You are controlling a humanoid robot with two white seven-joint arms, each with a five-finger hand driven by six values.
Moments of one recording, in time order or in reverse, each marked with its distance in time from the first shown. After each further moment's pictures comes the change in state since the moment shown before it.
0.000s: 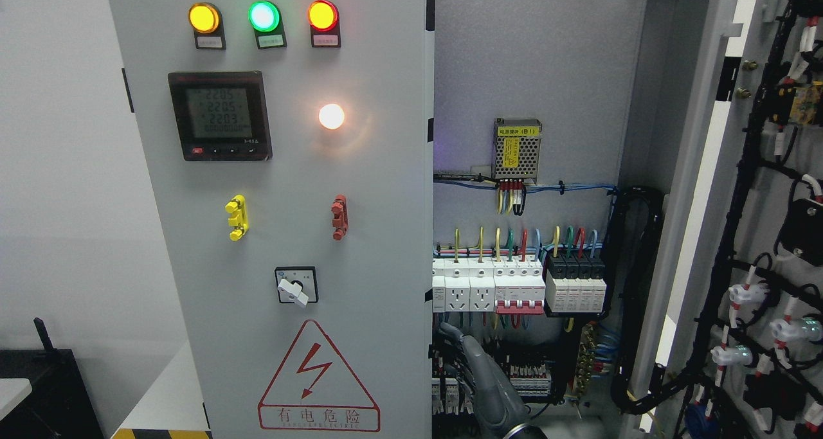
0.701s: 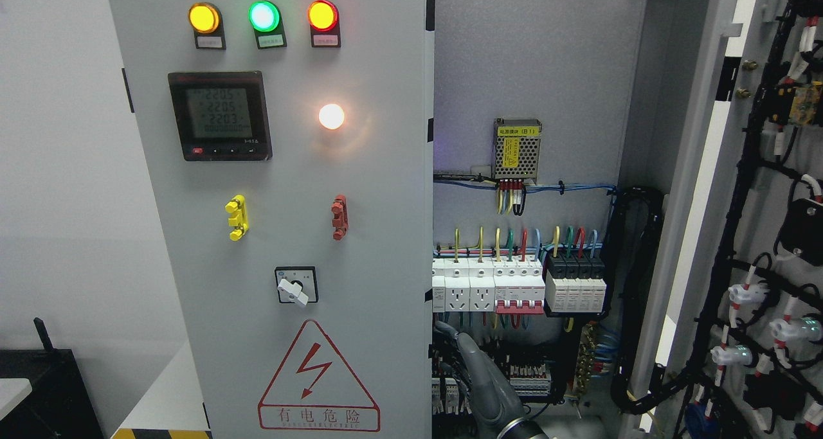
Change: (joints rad) left arm 0.000 0.000 0.000 0.000 0.000 -0.005 0.000; right arm -0.031 -0.001 0.005 0.039 -0.002 -0.001 0.020
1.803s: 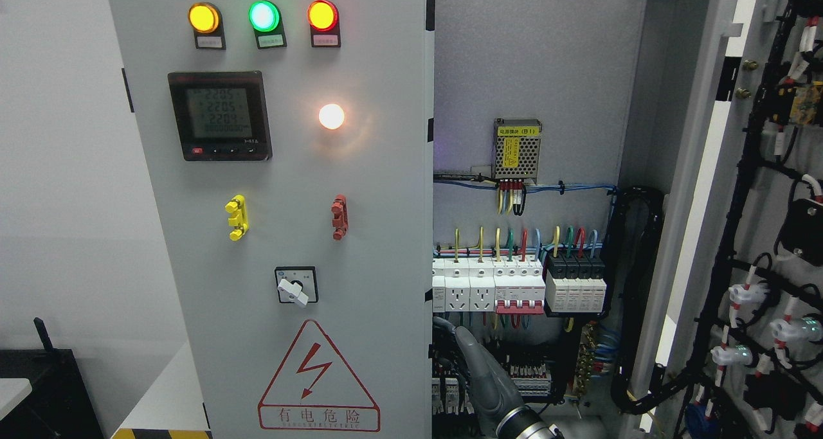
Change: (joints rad) left arm 0.000 0.000 0.000 0.000 0.000 -0.005 0.000; right arm -0.052 -0.003 -0.008 0.075 -0.001 -0.012 0.060
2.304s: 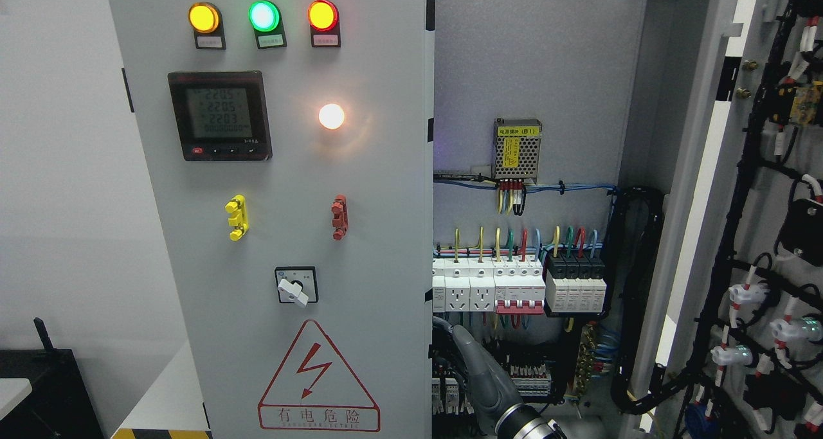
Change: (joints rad) left arm 0.000 0.000 0.000 0.000 0.000 0.005 0.000; right arm -0.011 0.000 -0.003 0.016 0.000 -0.001 0.063
